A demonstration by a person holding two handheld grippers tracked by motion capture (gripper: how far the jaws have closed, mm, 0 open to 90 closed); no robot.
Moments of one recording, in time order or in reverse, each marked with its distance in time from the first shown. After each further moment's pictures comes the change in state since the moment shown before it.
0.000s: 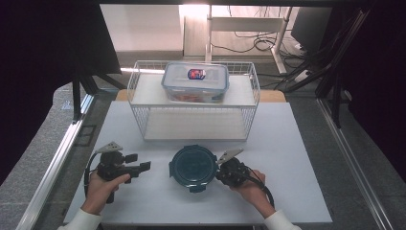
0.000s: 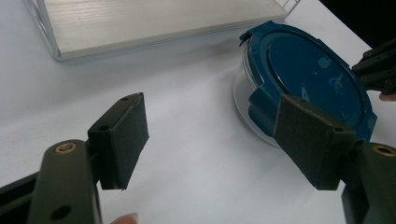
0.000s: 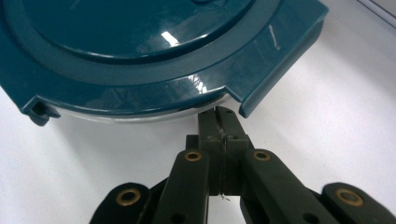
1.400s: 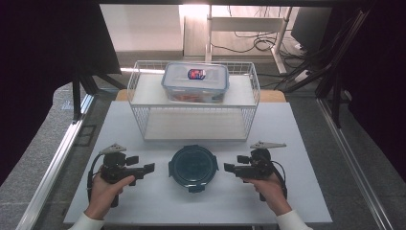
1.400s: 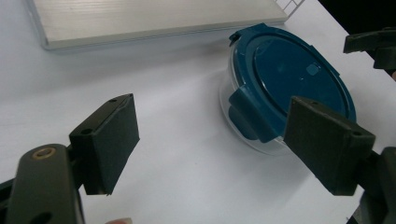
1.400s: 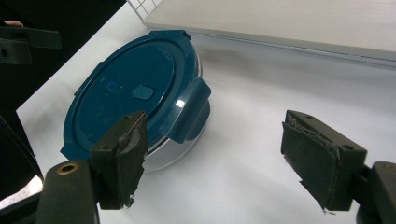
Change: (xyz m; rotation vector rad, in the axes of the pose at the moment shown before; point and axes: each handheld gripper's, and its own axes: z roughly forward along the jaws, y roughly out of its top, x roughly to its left) left arm -0.022 0.003 0.000 0.012 0.022 -0.066; right arm -0.044 -0.028 -0.050 -0.333 0.124 0.435
